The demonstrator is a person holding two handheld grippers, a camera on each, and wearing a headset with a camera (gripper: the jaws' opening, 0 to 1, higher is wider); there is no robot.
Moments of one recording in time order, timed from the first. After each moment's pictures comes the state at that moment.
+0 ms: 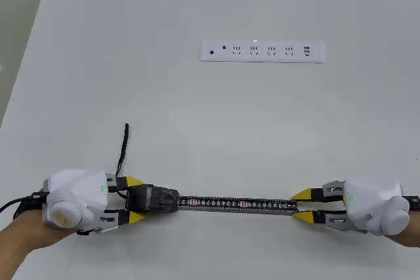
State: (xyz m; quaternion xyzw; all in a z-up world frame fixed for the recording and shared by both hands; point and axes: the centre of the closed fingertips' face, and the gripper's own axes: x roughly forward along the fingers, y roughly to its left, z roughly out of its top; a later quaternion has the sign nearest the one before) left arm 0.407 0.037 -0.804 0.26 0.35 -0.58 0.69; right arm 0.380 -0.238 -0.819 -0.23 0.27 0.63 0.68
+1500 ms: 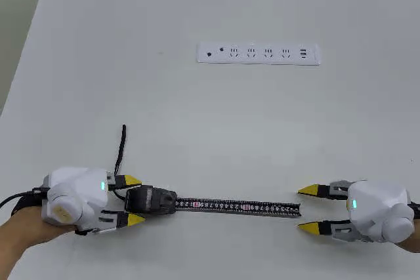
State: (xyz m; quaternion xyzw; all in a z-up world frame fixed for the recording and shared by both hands) left arm 0.406 0.038 -0.801 0.25 0.36 -0.58 0.68; right arm 0.376 -0.253 -0.818 -0.25 0.30 0.60 0.70
